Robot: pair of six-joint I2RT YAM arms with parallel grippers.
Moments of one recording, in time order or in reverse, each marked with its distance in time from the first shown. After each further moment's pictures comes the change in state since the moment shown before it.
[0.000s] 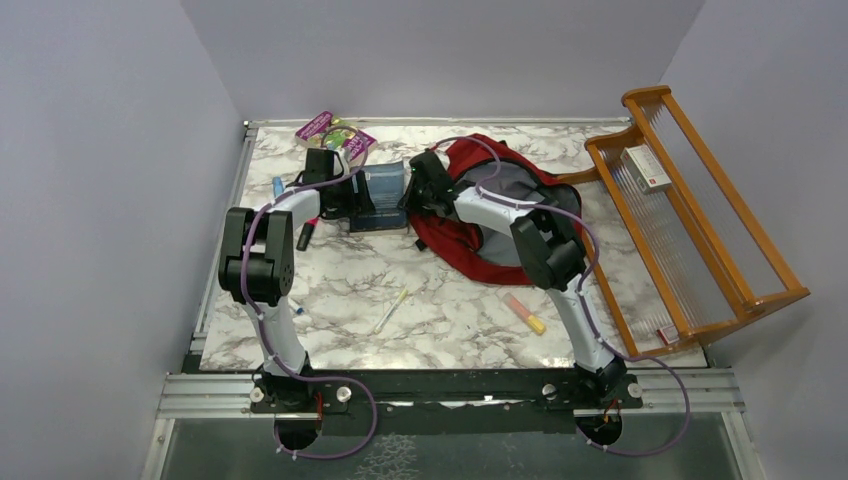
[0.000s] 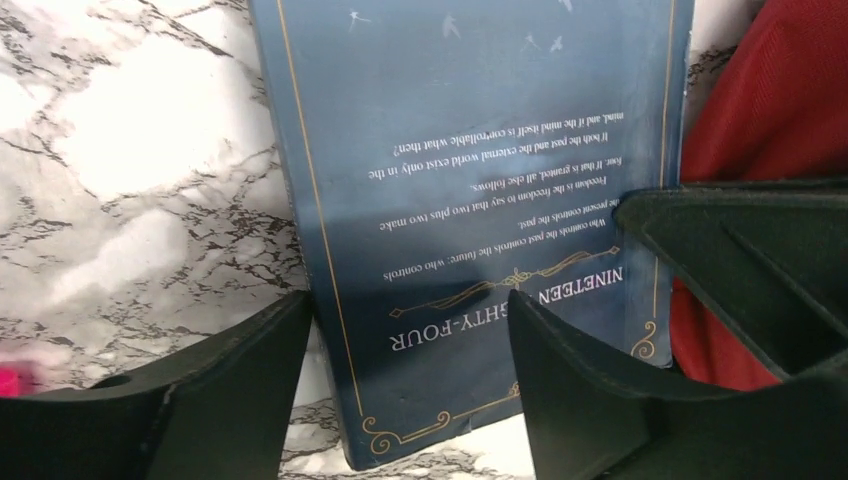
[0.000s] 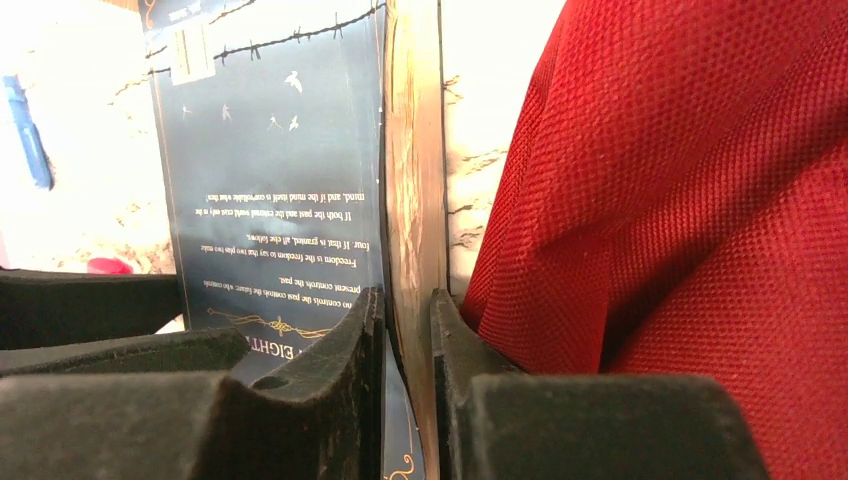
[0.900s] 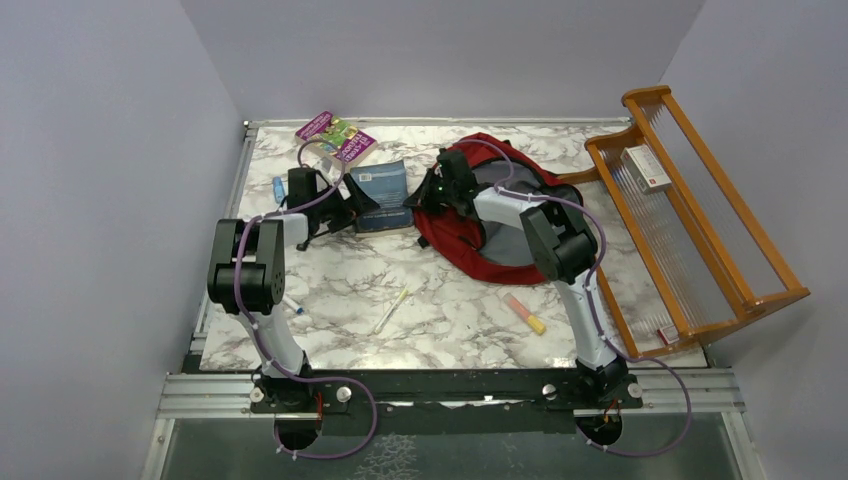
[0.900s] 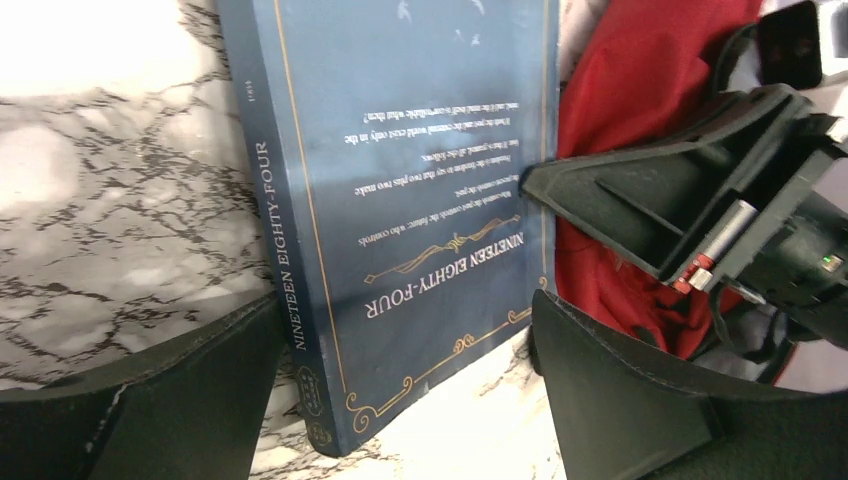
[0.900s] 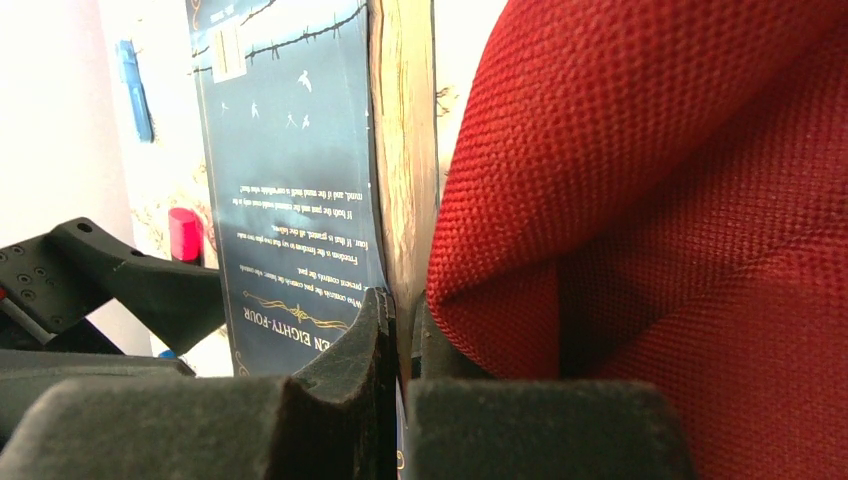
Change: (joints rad) left arm 0.077 -0.074 -0.249 0.344 0.235 -0.319; right arm -0.122 -0.013 -0.150 0.229 -0.337 0.019
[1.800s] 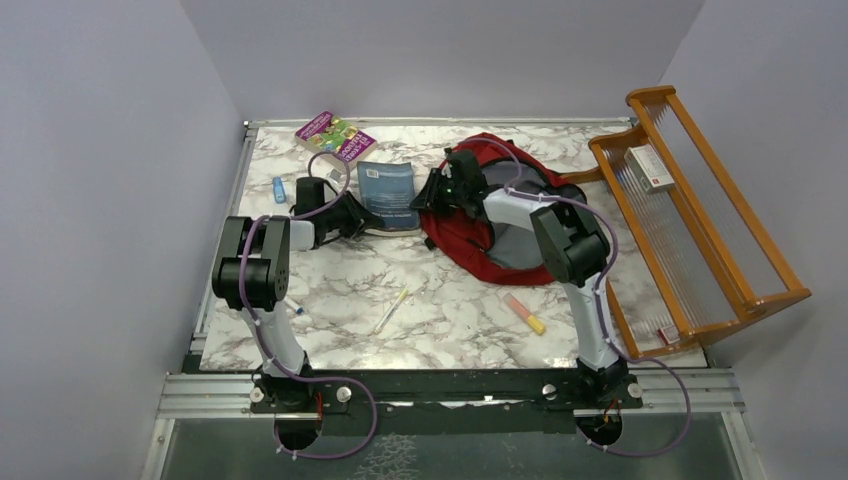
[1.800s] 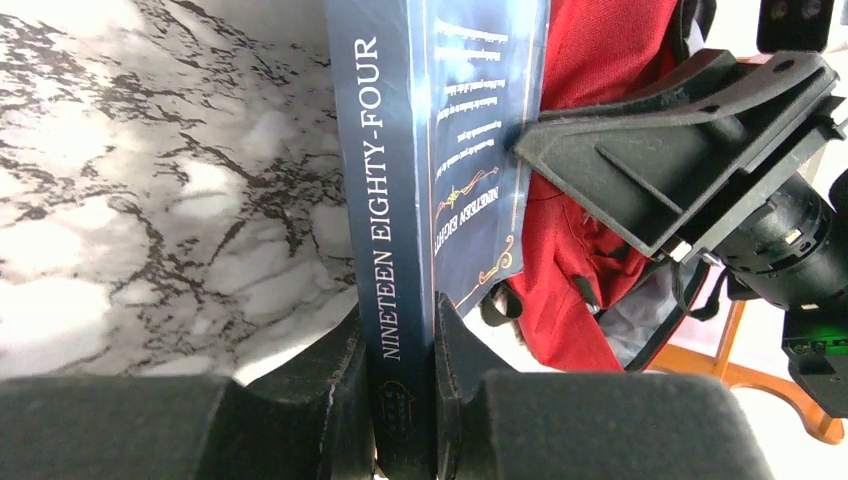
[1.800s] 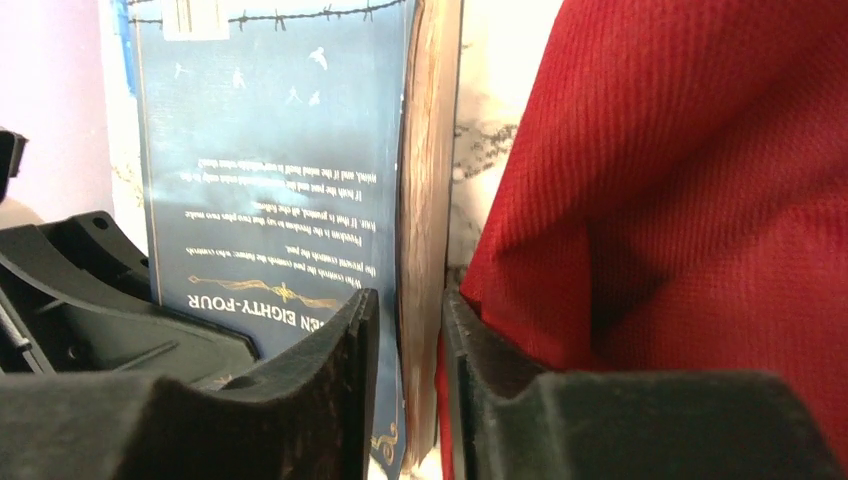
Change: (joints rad) left arm -0.027 0.037 -0.082 0.159 0.150 -0.183; right arm -0.027 -0.066 -0.085 0.043 -0.045 -0.079
